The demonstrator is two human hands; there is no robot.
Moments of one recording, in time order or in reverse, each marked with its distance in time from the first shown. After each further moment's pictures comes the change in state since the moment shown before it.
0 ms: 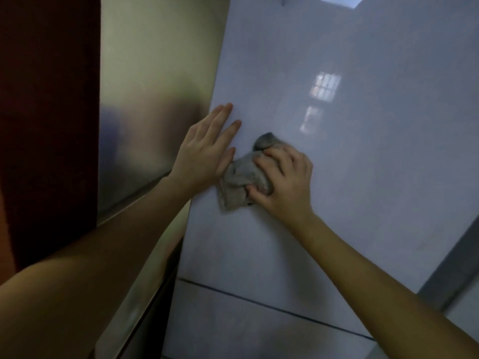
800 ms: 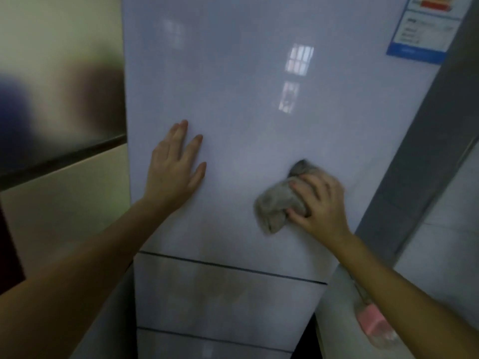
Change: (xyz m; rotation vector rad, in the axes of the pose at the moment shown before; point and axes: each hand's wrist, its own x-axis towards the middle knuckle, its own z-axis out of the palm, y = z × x) left_hand -0.054 0.129 0.010 -0.093 -0.222 -0.190; right_hand -0.189 0.147 -0.121 -0.097 -0.132 0.020
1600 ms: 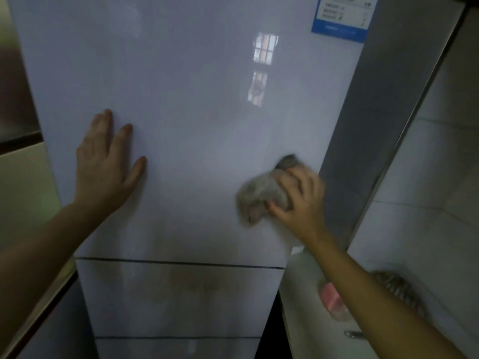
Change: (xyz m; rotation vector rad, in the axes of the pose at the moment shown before) left_hand -0.005 0.013 0.007 -0.046 0.039 -0.104; right_hand -0.051 0.043 -0.026 0.014 0.025 0.213
